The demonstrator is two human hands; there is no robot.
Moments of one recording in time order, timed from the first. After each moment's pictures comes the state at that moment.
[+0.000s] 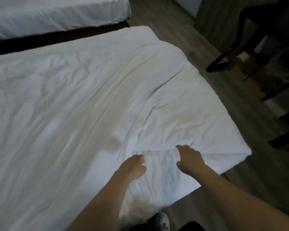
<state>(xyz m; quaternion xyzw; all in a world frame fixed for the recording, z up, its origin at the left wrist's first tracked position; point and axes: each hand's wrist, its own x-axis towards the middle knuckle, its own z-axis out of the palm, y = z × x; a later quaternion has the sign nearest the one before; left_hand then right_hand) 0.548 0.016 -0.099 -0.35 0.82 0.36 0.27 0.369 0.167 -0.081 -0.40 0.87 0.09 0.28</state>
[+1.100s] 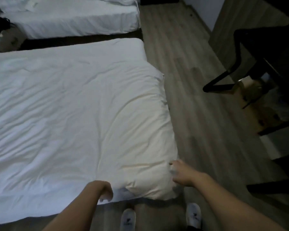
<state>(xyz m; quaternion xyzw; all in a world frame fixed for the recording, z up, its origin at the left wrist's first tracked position) 0.218 0.279 -0.079 -0.48 0.62 0.31 0.53 -0.081 0.398 -0.055 -0.50 0.74 0.06 0.45</state>
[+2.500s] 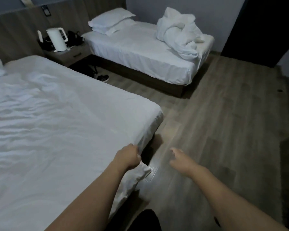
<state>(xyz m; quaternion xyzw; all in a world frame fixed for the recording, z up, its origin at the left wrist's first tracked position) -0.461 -0.318 0.019 -0.73 0.64 0.24 0.04 -0.691 -0.351 0.021 -0.69 0.59 0.04 0.40</state>
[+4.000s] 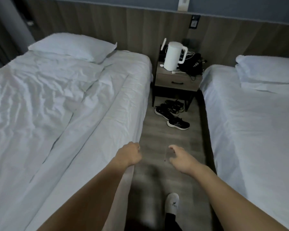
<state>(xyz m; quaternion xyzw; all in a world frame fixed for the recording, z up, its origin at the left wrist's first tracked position) -0.083 -1.181 -0.010 -0.94 0.12 0.25 -0.19 -0.155 -1.393 0.028 -0.92 0.11 0.25 0.29</state>
